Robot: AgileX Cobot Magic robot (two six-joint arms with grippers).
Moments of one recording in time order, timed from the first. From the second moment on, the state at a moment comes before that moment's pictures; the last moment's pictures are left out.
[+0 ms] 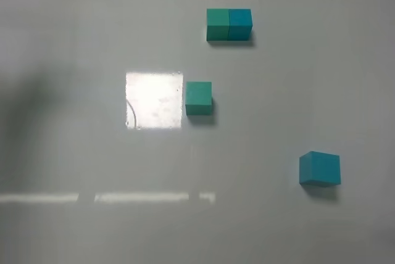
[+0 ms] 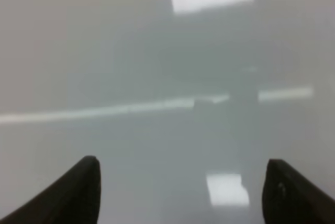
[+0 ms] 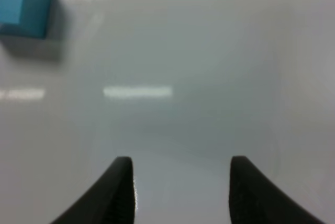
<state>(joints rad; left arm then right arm) -0.04 1.43 -1.90 0.24 1.12 0.07 -0.01 -0.01 -0.50 0.00 1.04 -0.01</state>
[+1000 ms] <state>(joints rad) 0.10 0.88 -1.21 0.20 1.05 0.09 -0.01 -0.01 -0.50 0.01 1.04 -0.01</state>
